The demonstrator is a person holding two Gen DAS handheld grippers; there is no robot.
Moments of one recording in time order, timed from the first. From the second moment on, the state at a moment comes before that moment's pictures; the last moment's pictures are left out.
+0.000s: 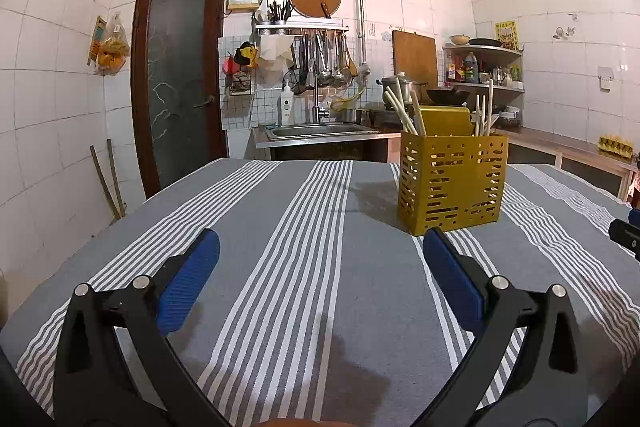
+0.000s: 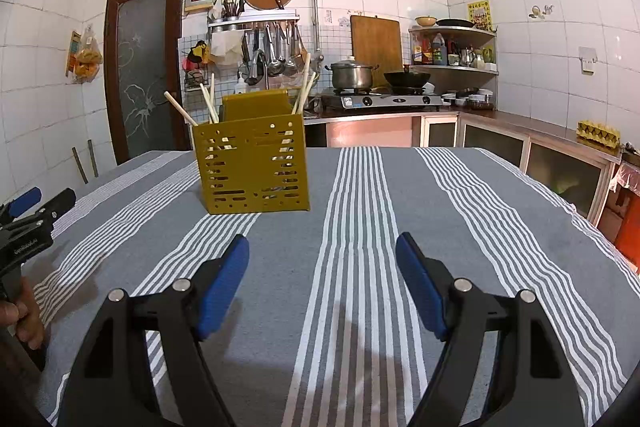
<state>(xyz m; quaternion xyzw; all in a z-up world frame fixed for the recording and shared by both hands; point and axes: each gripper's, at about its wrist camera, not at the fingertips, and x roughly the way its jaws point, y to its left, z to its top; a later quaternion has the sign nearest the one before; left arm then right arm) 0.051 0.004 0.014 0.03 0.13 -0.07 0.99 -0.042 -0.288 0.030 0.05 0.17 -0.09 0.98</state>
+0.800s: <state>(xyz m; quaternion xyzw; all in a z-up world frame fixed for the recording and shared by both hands) 0.051 0.003 0.013 0.03 0.13 -0.07 0.99 -0.041 -0.285 0.031 0.05 0.18 -0.08 0.98</state>
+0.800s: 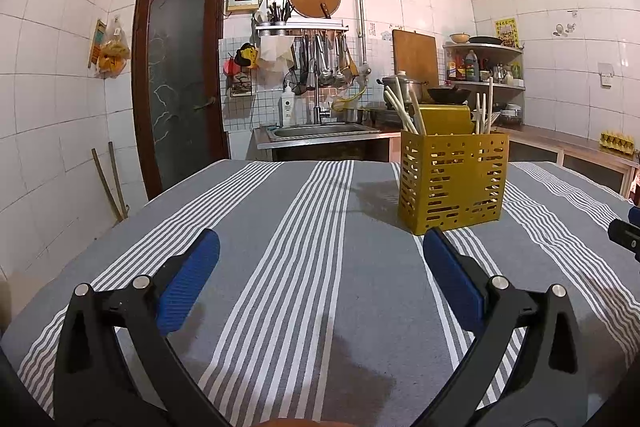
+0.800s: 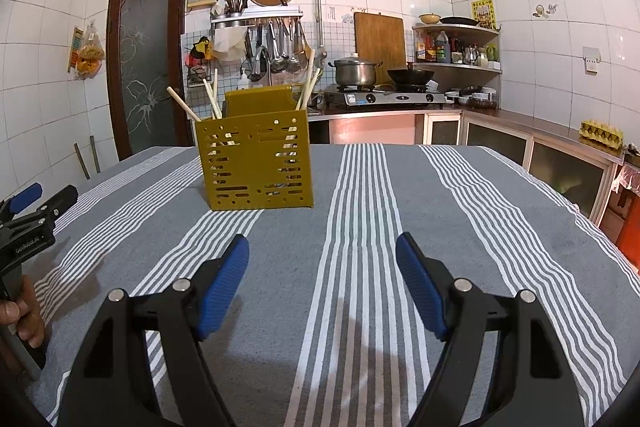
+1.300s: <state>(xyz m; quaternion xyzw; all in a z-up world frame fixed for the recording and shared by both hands) 0.051 0.004 0.012 0.03 0.13 -0.07 0.99 -0.039 -0.285 0.032 0.04 0.18 -0.08 0.98</state>
